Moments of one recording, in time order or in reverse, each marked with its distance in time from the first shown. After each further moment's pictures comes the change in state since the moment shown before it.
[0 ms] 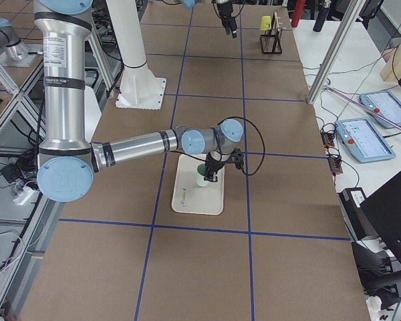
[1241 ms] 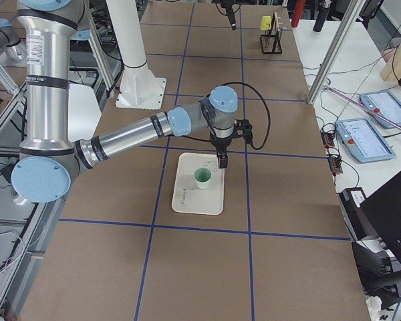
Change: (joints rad) left arm -0.088 0.060 -0.095 0.231 0.008 0.409; right arm 0.239 -0.017 0.237 0.006 0.021 0.003
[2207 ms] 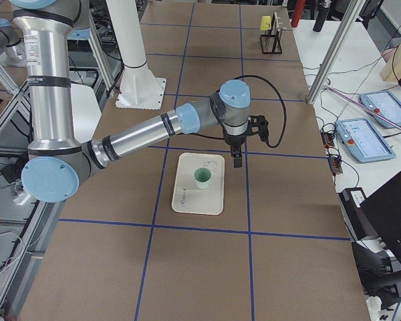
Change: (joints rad) left arm -0.490 0.397 0.035 0.054 -0.334 0.963; right arm 0.099 0.076 -0.076 -0.010 0.009 -0.001
